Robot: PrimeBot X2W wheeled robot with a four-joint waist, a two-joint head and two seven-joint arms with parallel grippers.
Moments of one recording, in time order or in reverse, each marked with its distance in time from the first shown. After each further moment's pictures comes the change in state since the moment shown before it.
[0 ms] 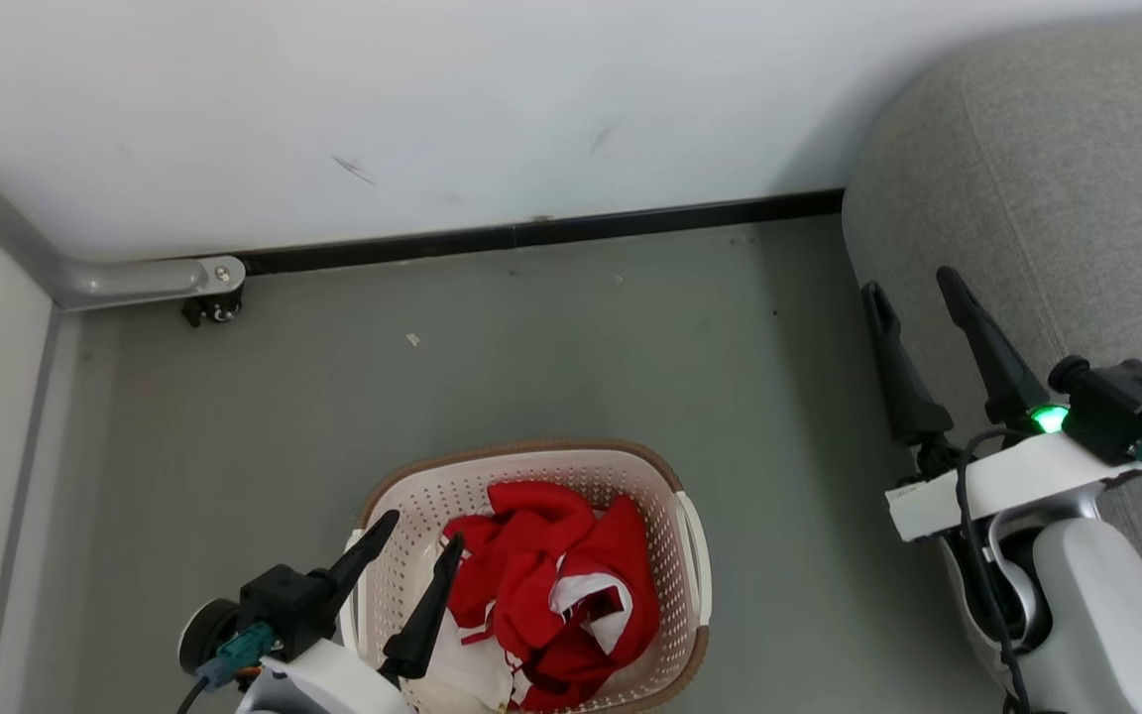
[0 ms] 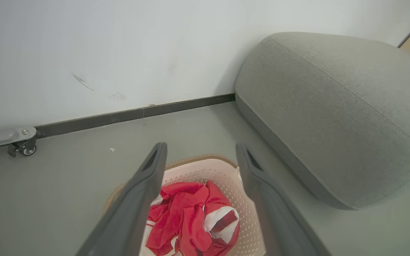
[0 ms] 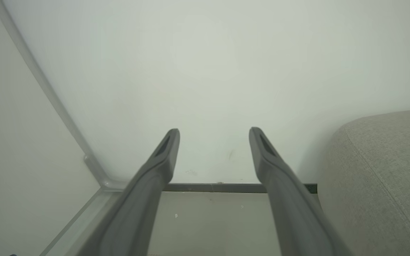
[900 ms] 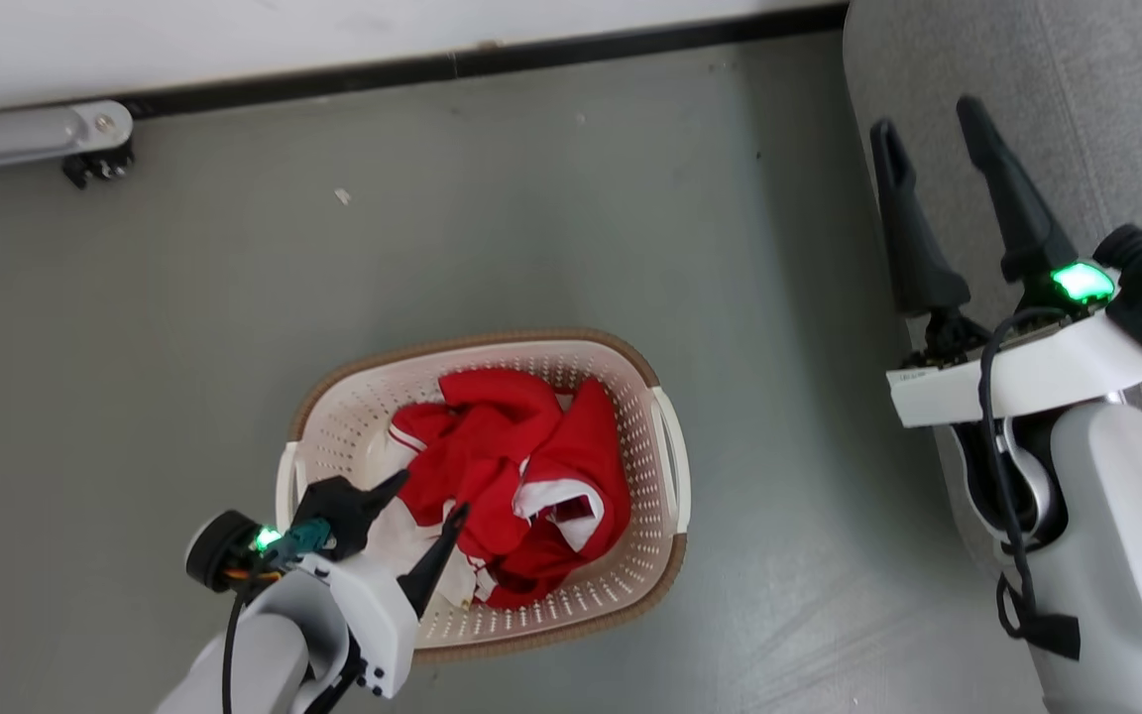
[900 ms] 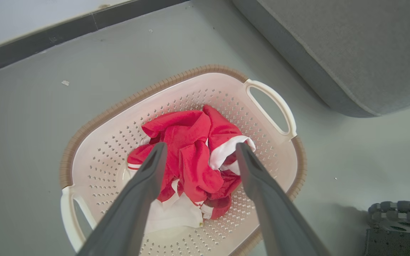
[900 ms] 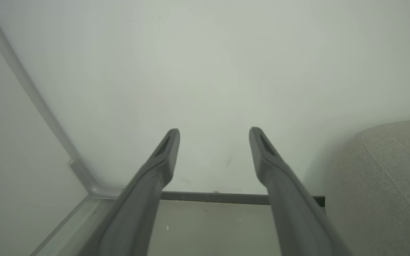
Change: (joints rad) left arm -0.276 0.041 -0.224 0.245 0.002 0.000 0.128; right arm -0.182 0.002 0.019 -0.092 0.005 0.000 -0.001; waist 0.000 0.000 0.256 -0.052
